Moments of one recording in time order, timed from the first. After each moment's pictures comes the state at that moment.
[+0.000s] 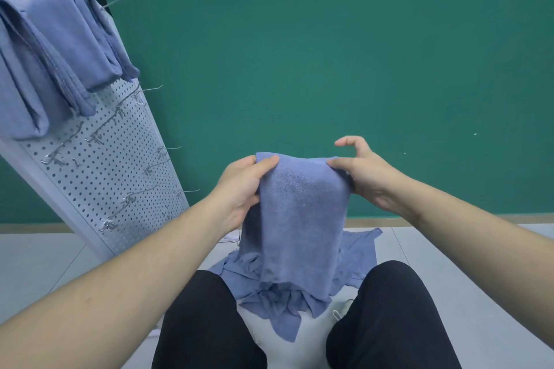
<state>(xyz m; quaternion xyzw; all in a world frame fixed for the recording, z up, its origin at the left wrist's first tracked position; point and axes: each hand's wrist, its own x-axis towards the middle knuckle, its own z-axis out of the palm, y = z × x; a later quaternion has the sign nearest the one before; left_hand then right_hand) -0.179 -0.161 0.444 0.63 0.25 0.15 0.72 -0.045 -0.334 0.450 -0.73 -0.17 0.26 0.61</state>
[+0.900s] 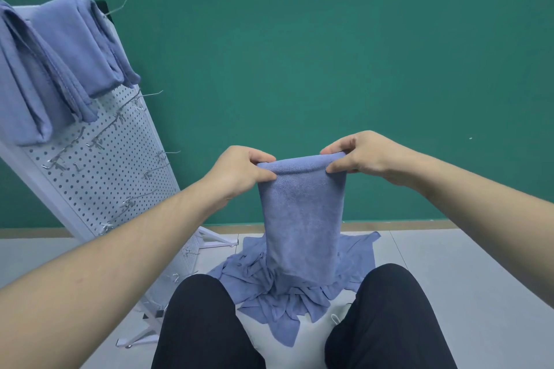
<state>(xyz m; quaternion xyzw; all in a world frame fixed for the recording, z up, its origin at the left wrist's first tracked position) -0.175 -0.139 0.471 0.86 0.24 0.13 0.44 -0.026 -0.342 0.491 -0.83 -0.32 0.20 0.41</state>
